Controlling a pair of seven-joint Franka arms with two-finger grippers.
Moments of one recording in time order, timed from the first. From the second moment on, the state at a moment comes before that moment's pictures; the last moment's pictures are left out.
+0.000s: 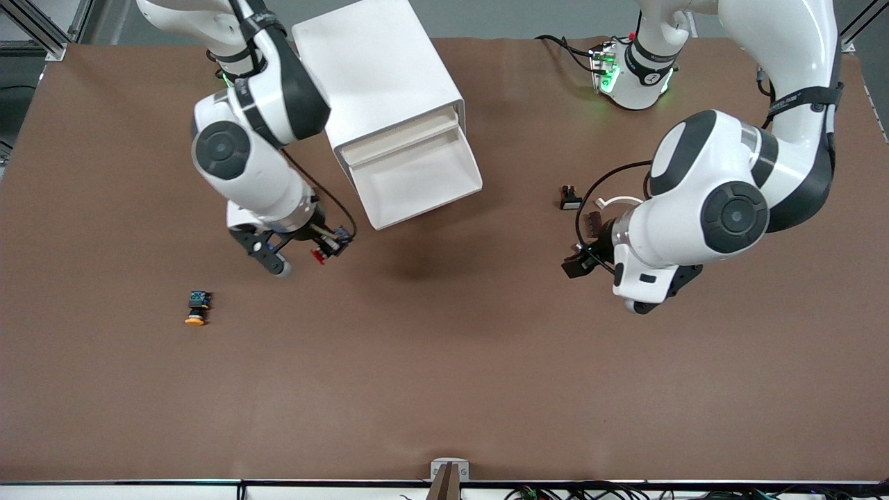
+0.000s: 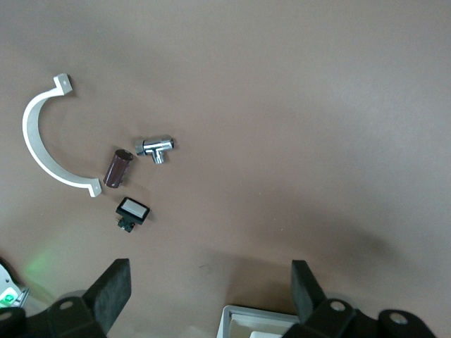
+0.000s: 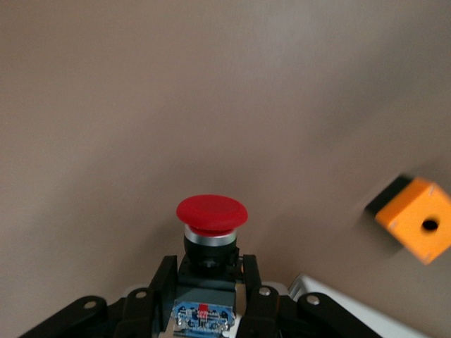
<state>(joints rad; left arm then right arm) -0.21 0.50 -0.23 -1.27 -0.10 1.57 -1.00 0.52 0.27 -0.12 -1.74 0.15 2.00 1.00</state>
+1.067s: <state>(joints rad) -0.50 0.62 -0.24 -1.28 -0.10 1.72 -0.94 0.14 0.48 -0.13 -1.78 0.15 2.15 0.00</state>
